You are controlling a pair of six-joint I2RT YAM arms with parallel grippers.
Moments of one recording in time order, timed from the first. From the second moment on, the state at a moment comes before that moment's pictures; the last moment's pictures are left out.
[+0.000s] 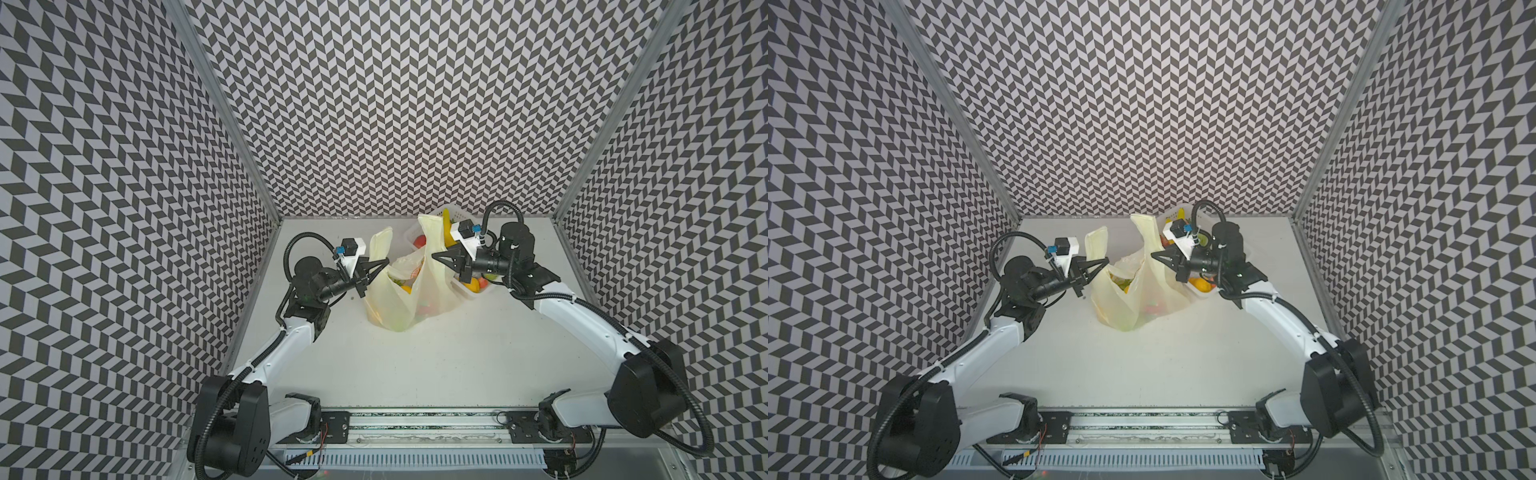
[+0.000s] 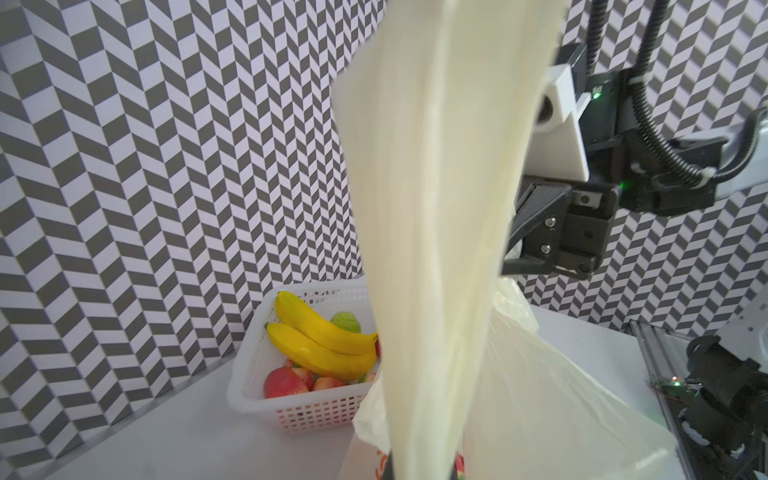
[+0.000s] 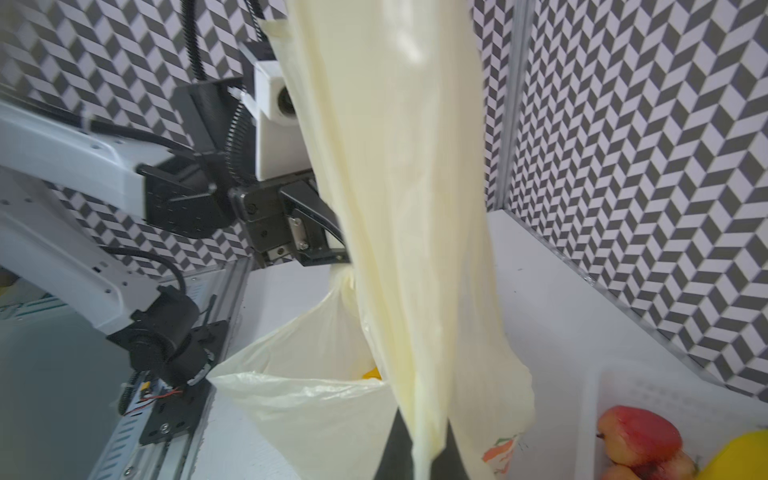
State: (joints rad) left arm -0.21 1.20 0.70 0.54 0.87 -0.05; right arm 0.42 1.39 1.08 0.08 -0.81 -0.14
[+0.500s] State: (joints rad) left arm -0.36 1.20 0.92 -0.05 0.76 0.35; right arm 0.41 1.38 1.13 -0.17 -0.62 -0.35
